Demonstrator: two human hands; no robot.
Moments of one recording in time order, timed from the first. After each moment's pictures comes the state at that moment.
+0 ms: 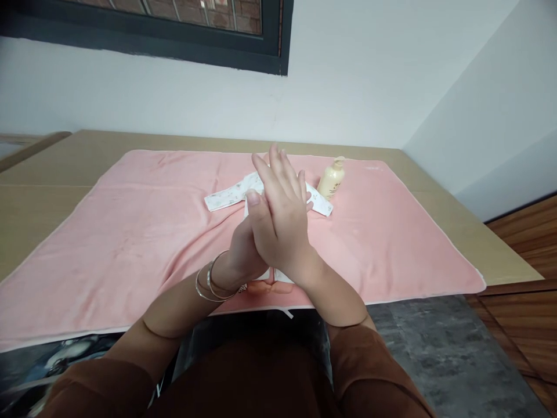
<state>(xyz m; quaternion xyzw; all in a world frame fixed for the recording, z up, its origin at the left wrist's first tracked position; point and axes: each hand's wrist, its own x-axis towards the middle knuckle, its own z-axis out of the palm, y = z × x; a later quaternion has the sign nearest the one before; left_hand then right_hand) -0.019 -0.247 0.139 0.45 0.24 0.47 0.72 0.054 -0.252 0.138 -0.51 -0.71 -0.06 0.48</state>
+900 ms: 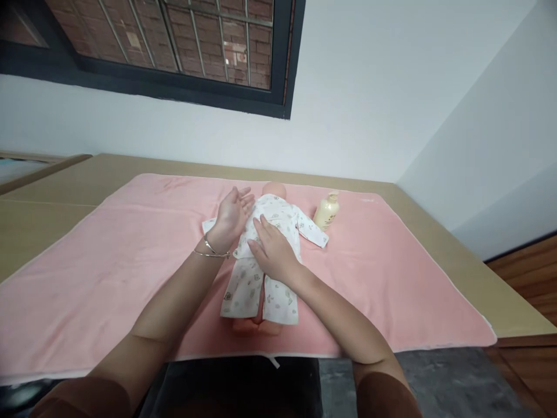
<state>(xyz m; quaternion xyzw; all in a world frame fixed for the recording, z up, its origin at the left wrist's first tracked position) -0.024 -0.094 0.105 0.34 0.36 0.54 0.67 0.089 -0.193 0.061 -0.50 -0.79 0.11 0.33</state>
